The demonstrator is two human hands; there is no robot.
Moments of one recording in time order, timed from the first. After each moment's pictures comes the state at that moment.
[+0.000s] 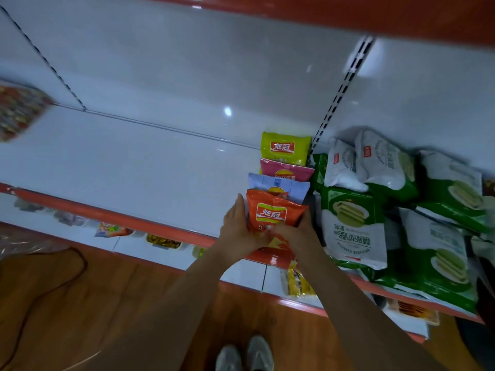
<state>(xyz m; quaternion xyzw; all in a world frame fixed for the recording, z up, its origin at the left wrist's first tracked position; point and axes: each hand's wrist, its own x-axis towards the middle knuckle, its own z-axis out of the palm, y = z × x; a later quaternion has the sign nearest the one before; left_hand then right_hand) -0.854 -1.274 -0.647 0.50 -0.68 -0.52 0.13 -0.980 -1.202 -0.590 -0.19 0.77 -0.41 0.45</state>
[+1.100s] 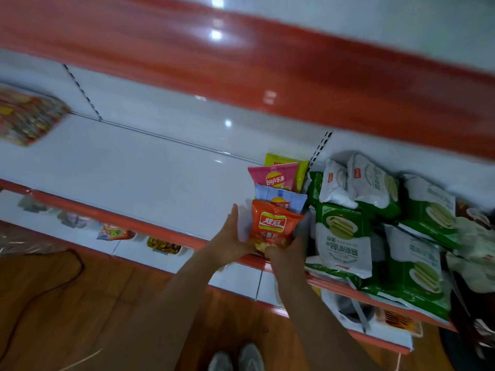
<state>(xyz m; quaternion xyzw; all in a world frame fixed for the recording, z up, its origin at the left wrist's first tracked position) -0.818 -1.272 -0.586 0.47 -0.61 -0.63 0.08 -0.930 -1.186 -0.560 -0.14 0.83 -0.39 0.38</state>
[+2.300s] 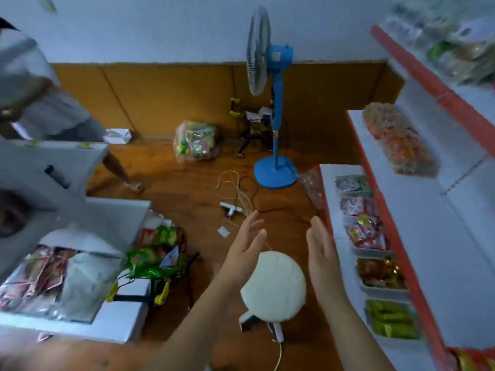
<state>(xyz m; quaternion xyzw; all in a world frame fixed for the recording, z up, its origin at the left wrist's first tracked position) -0.541 -0.820 -0.291 0.74 -0.17 -0.27 0.59 -0.641 -0.953 -0.295 -0.70 0.34 -0.18 0.60</state>
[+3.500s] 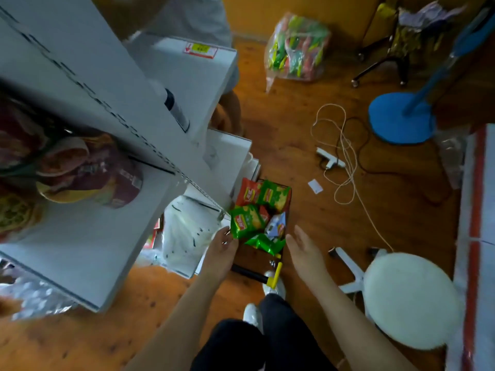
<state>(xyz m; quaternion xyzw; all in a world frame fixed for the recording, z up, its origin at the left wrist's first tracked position) -0.203 -0.444 -0.517 0.81 0.18 -0.30 0.46 -0.254 -0.638 -0.516 -0.75 0.30 0.18 0.56</state>
